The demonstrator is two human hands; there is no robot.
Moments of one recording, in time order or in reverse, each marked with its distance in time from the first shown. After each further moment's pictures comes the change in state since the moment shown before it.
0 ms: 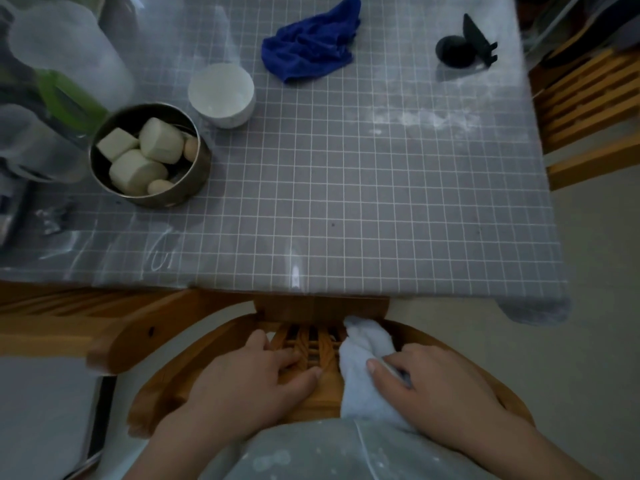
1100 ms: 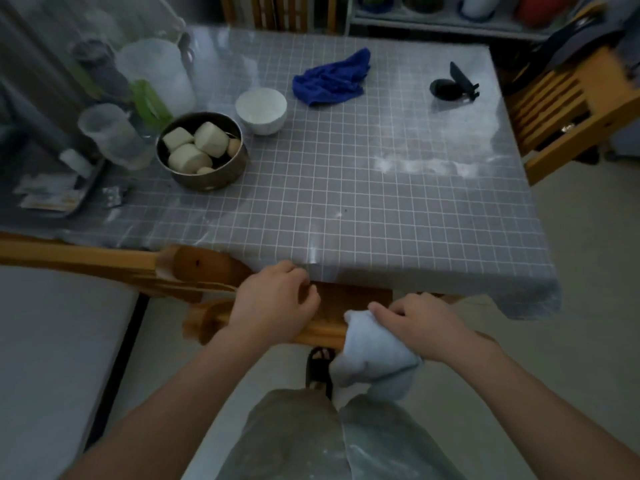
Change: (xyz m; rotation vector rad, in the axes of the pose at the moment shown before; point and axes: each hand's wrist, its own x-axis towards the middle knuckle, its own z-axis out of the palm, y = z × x) left_hand -0.008 -0.016 0.052 0.073 0.774 0.232; right_hand -0.017 -0.004 0.044 0.010 0.028 0.079
